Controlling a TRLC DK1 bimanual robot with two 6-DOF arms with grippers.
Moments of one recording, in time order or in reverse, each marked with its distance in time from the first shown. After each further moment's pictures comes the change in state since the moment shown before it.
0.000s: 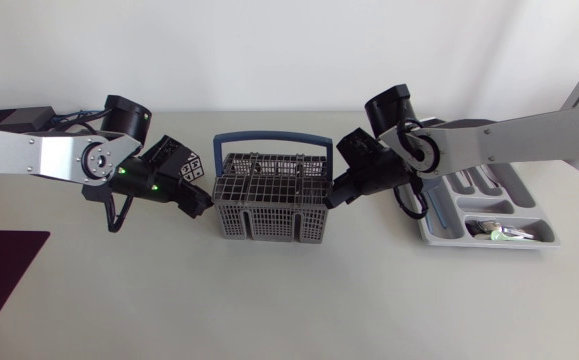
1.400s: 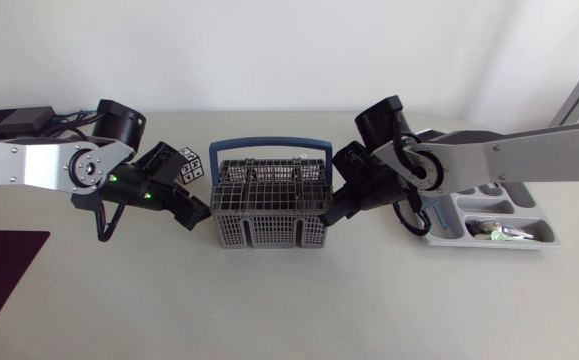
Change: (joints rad) left arm -0.007 -0.069 -0.060 -0.025 -0.006 0.023; right arm 0.082 -0.083 -0.091 -0.024 0.100 0.040
